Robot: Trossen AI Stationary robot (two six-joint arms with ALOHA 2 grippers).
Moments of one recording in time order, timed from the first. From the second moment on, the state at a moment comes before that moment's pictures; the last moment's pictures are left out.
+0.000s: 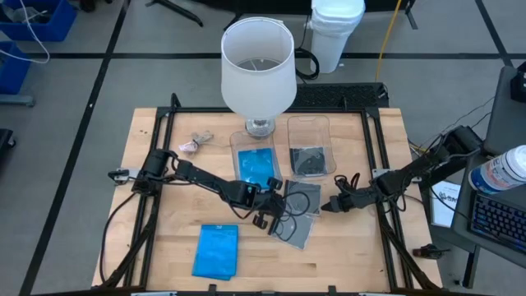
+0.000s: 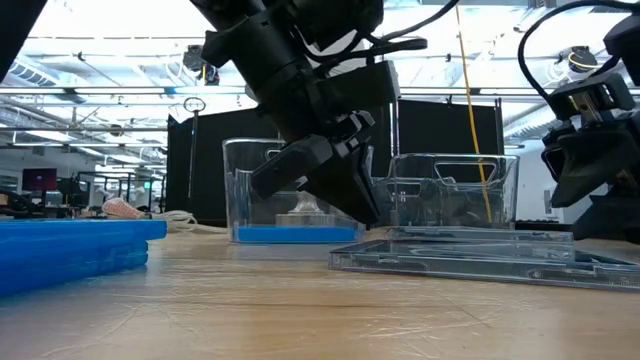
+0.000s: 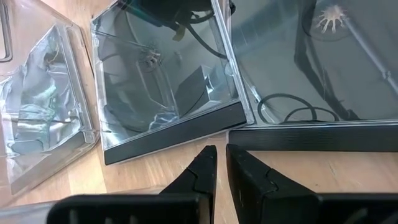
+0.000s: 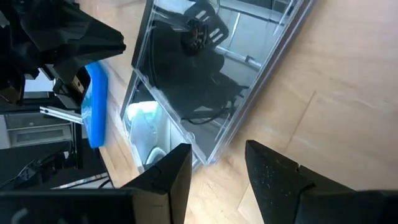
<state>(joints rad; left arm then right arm) -0.19 2.07 1.36 -0.23 -0.26 0.39 0.44 1.03 0.05 0.26 0.26 1.59</state>
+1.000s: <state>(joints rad) -0.18 2.12 1.36 -0.16 -0.24 0.40 0.41 1.28 0.13 0.29 0.26 1.57</state>
